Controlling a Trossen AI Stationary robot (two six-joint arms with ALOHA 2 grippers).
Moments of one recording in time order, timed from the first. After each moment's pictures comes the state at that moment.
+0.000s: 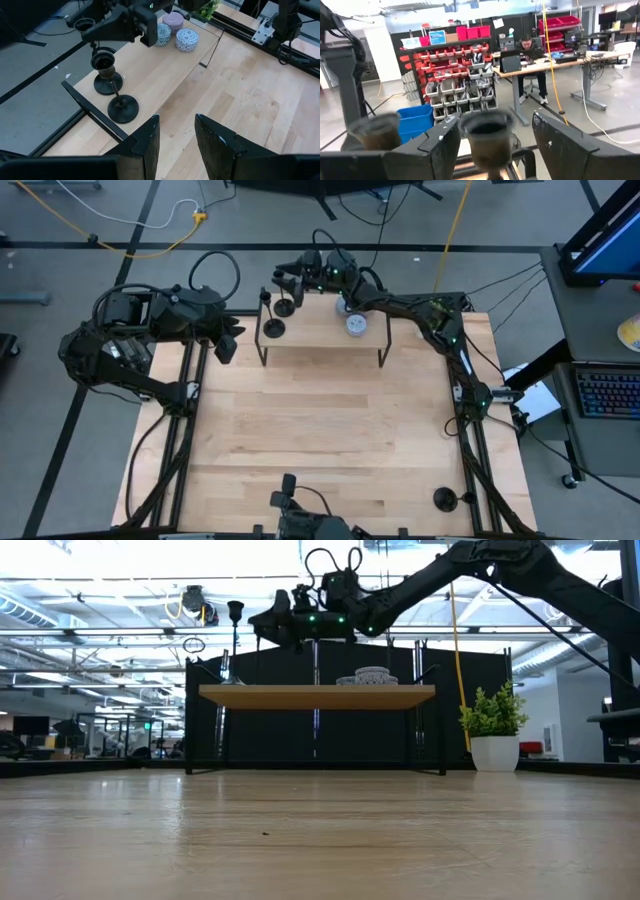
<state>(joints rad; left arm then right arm) 0.12 1.19 1.78 -1.31 -0.34 -0.41 -0.58 2.25 1.94 0.45 -0.45 0.19</state>
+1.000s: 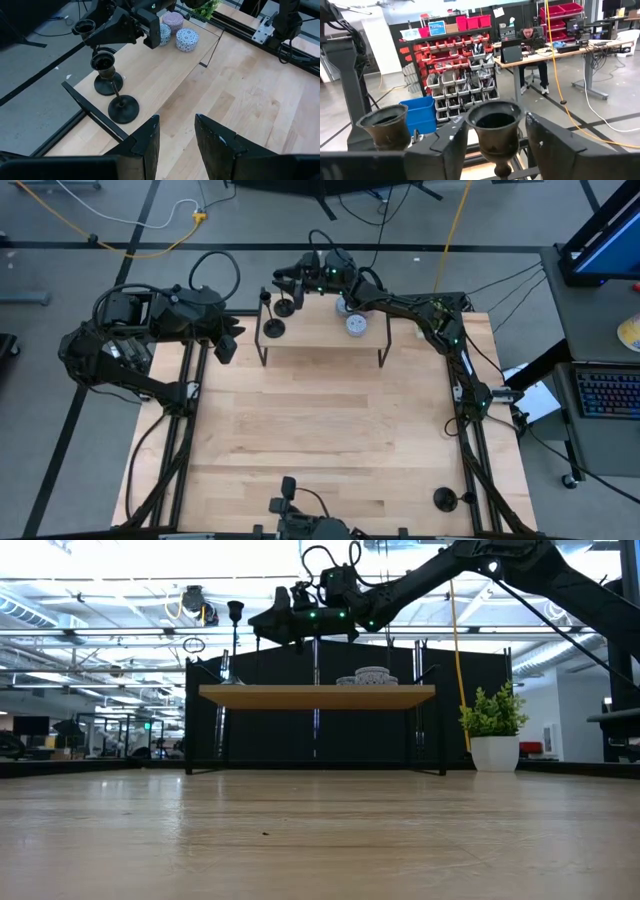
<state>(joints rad) 0.12 1.19 1.78 -1.31 -0.34 -0.41 -0.57 2.23 1.94 0.36 -0.45 0.18</state>
